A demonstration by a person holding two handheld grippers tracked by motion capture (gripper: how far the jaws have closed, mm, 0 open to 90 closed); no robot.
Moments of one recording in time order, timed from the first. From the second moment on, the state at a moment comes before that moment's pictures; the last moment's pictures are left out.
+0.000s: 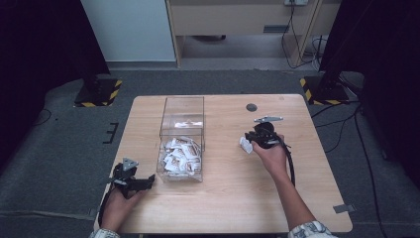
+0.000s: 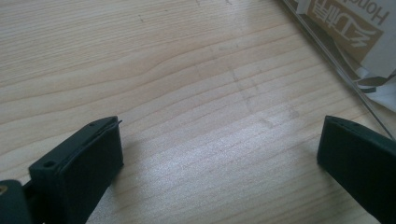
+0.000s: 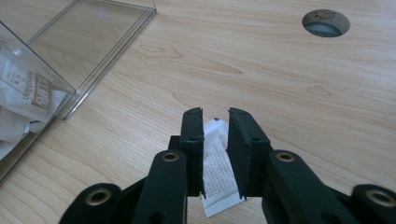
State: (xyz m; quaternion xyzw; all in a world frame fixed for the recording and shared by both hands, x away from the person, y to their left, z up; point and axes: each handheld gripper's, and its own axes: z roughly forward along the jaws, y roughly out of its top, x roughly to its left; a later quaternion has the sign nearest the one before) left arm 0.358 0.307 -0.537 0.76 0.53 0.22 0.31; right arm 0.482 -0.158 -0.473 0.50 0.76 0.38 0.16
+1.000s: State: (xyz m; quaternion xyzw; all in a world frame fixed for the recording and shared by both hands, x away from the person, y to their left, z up) left arm 0.358 0.307 -0.537 0.76 0.53 0.22 0.31; right arm 0.389 -0.169 -0.498 0.49 0.78 0.37 0.14
